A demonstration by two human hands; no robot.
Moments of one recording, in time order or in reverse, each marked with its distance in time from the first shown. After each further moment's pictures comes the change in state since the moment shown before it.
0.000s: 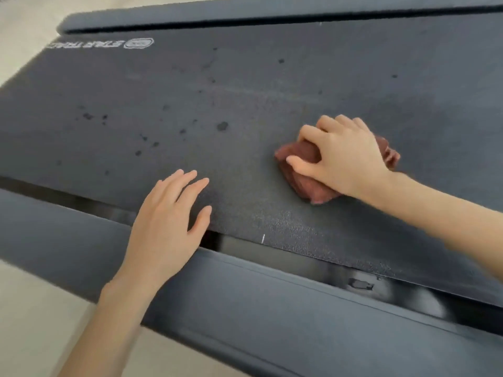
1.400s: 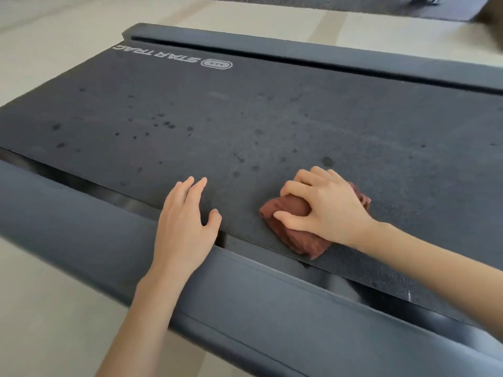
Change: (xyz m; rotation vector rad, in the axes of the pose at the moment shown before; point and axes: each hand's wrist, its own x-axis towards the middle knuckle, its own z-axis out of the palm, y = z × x) left_hand 0.009 -0.166 -0.003 -0.346 0.114 -0.364; right_hand 0.076 -0.179 0.056 0.076 -0.088 -0.227
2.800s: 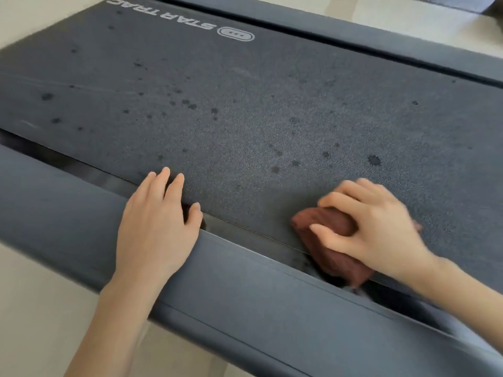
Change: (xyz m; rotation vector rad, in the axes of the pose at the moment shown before) left_hand 0.029 -0.072 -0.038 0.270 -0.064 -0.004; right_hand 0.005 -0.031 0.011 -0.028 0.039 0.061
